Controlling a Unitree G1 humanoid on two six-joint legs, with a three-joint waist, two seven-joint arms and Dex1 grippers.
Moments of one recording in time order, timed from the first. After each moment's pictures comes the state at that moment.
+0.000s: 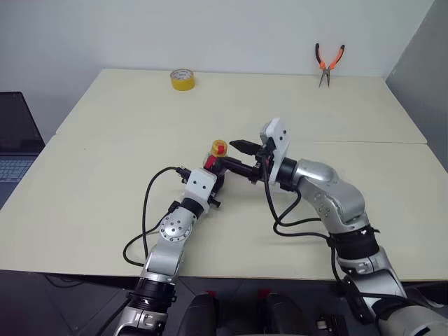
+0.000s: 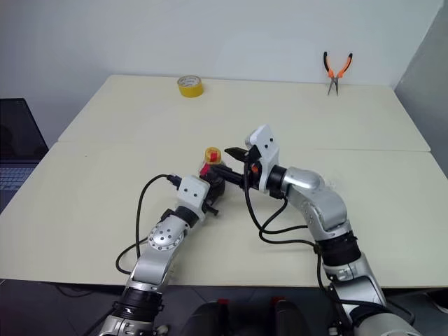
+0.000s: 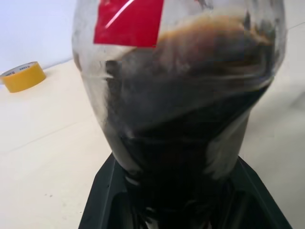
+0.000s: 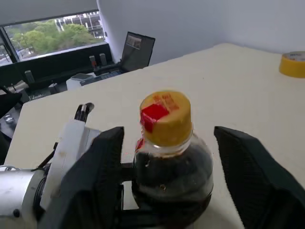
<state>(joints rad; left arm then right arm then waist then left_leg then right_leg) -0.24 0.17 -0.10 0.03 0.10 0.02 -0.24 -0.63 -0.21 0.18 -0.14 0.42 0.60 0.62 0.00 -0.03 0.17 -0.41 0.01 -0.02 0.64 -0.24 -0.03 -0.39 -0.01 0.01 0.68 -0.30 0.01</state>
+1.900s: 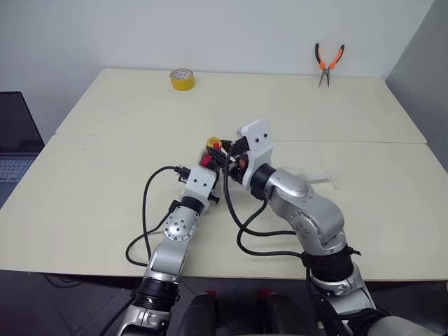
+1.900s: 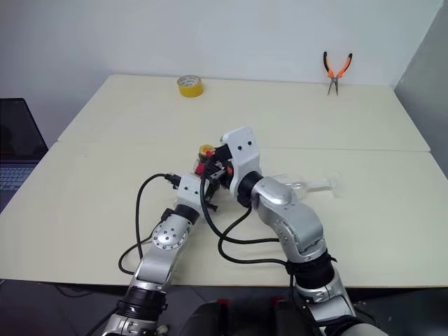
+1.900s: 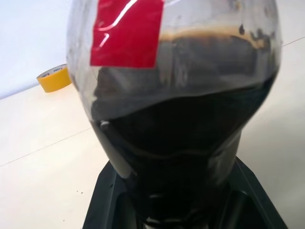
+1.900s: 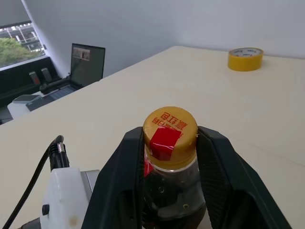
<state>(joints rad) -0.25 0.15 -0.11 0.04 0.17 0.02 -0.12 -0.61 -0.02 0.23 -0.29 0.31 0.75 0.28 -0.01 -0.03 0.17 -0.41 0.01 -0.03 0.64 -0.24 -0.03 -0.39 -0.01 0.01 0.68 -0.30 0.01</state>
